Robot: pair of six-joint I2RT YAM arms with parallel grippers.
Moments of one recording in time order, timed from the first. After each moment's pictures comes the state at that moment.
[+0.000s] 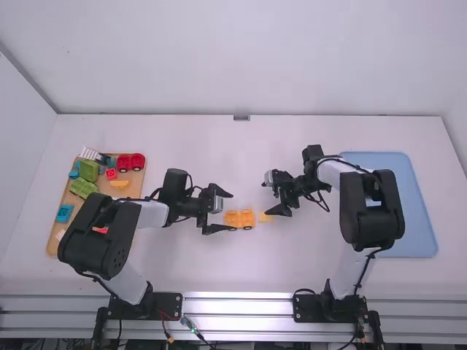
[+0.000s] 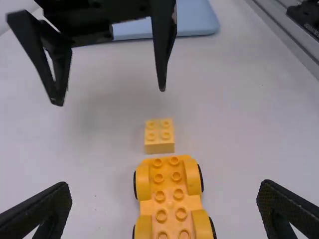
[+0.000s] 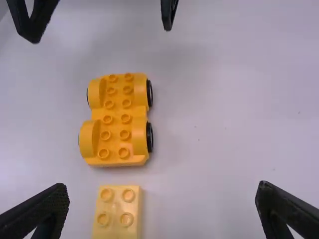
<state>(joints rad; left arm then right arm) -0.21 1.72 0.57 0.29 1.10 0.94 0.11 1.97 1.07 -0.68 -0.96 -1.53</state>
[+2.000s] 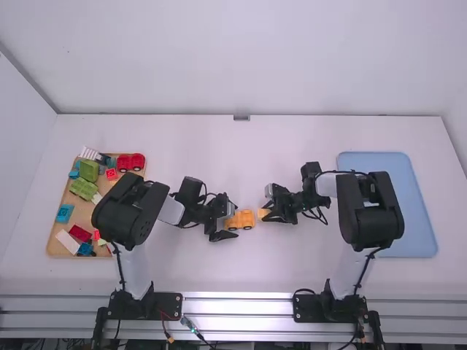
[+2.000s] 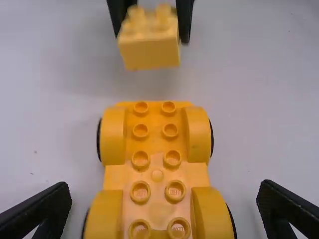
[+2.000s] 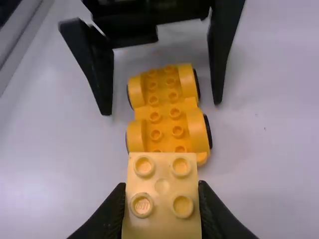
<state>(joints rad) -0.30 1.99 0.62 0.37 0.98 0.89 0.13 1.97 0.96 -0.69 -1.02 -1.47</state>
